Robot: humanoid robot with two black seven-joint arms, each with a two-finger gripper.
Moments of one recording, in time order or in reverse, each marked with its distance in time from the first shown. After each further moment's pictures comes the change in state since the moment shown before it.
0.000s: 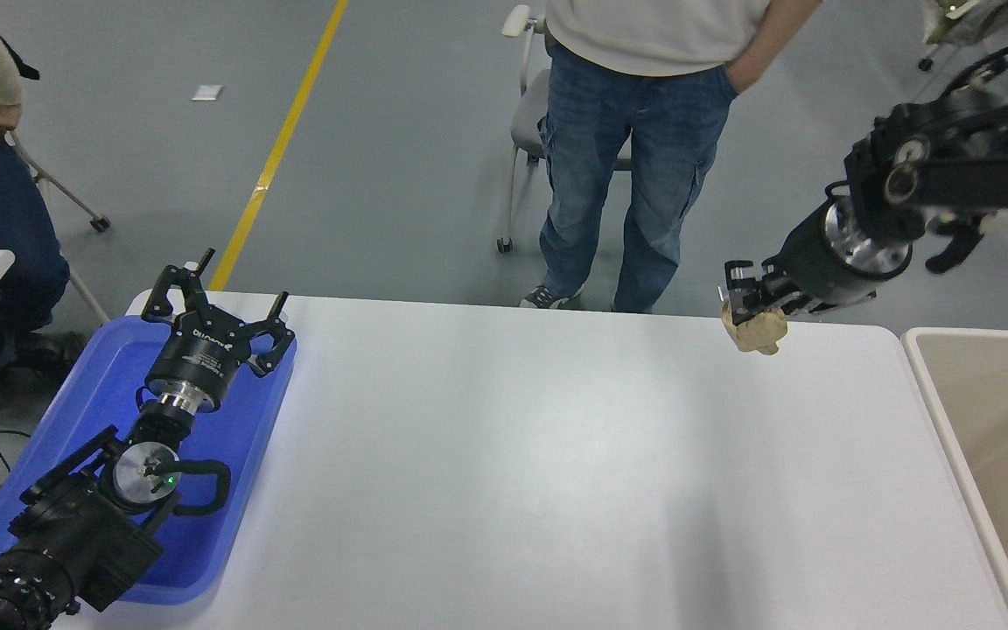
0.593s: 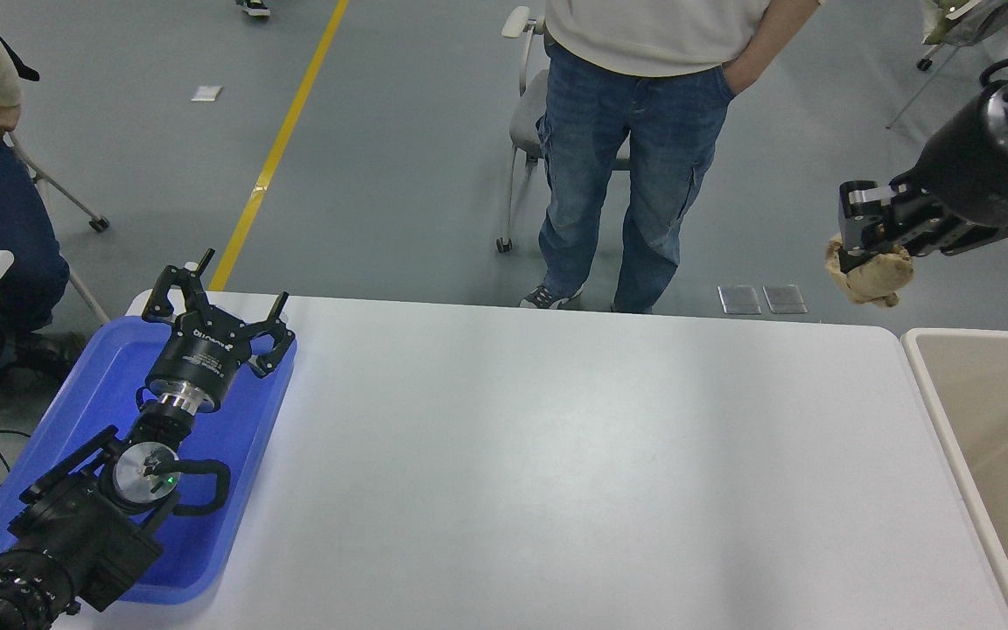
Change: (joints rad) left arm 0.001 0.000 0.001 0.000 0.001 0.000 0.000; right arm 0.290 -0.084 -0.198 0.073 0.016 0.147 0.000
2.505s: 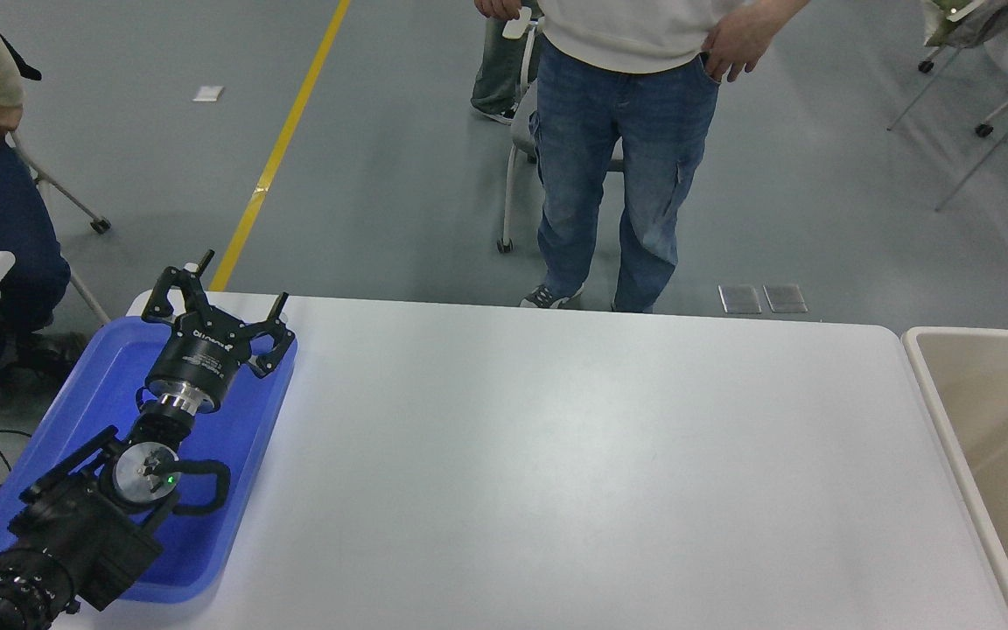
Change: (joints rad) left arm -0.001 0.000 0.000 0.000 -0.001 0.000 0.000; right arm -1.431 -0.220 0.462 -0.899 -0.014 -0.644 0.012
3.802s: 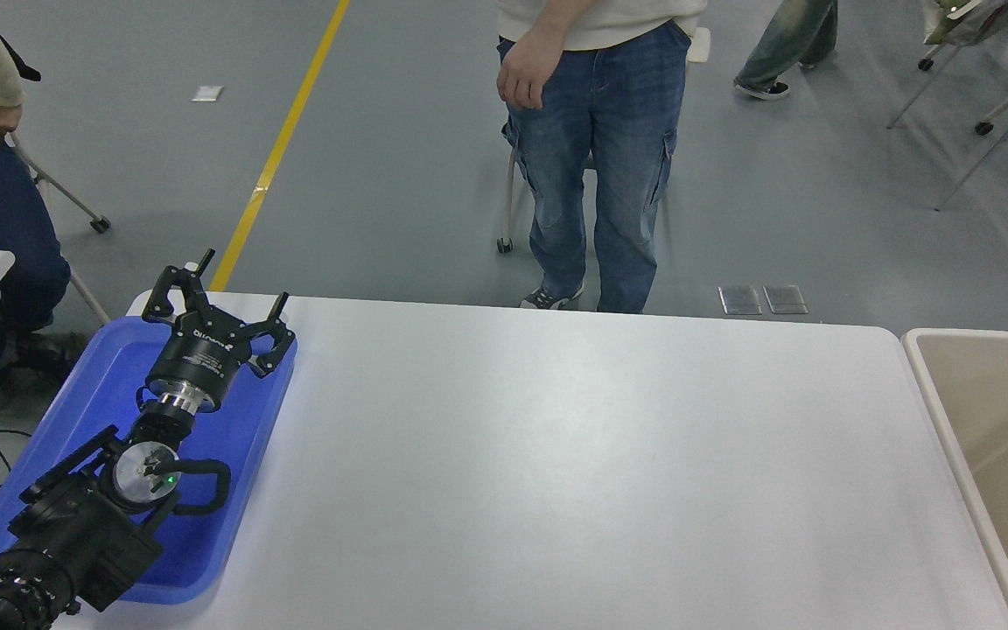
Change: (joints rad) left arm 0.000 0.000 0.000 0.000 0.001 0.000 0.000; right arm -0.278 0.208 0.183 -0.326 -0.003 -0.169 -0.001
